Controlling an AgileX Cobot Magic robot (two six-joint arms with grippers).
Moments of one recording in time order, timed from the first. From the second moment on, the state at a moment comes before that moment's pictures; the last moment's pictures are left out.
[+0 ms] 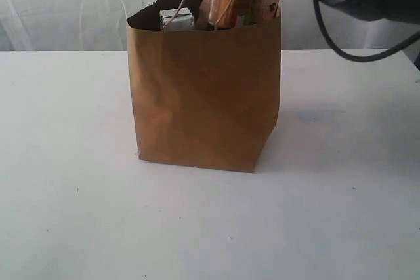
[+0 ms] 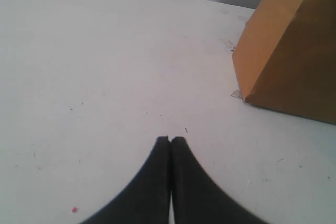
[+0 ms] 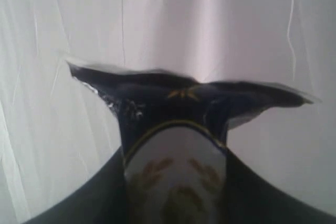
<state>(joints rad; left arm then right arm) 0.07 0.00 0.02 -0.68 0.43 0.45 0.58 1.61 -1.30 0.49 -0.58 -0.37</state>
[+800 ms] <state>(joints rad) 0.07 0.00 0.02 -0.68 0.43 0.45 0.58 1.64 -1.35 0.36 -0.49 -0.36</state>
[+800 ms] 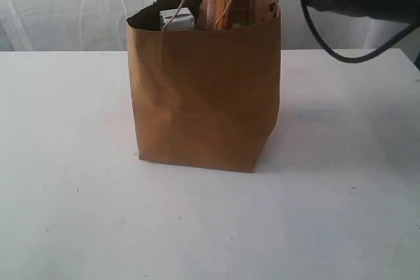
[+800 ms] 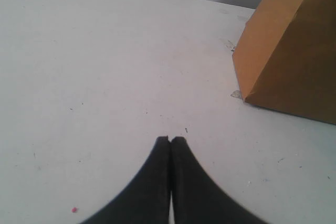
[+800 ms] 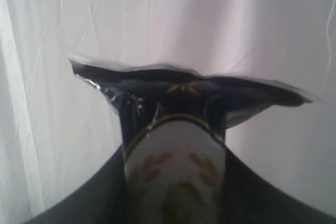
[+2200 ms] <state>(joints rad) 0.07 0.00 0.02 -0.68 0.43 0.45 0.62 1.67 -1.59 0.29 0.03 -0.16</state>
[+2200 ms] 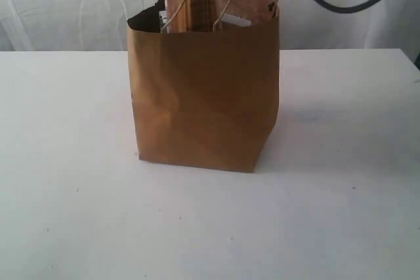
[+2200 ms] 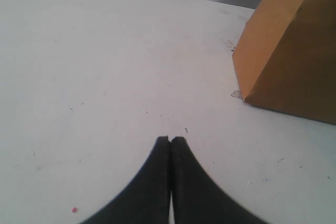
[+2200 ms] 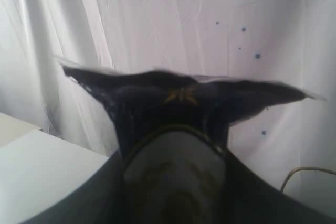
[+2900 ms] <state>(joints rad) 0.07 0.00 0.02 -0.68 0.43 0.45 0.62 1.74 -1.60 0.30 -0.05 -0.43</state>
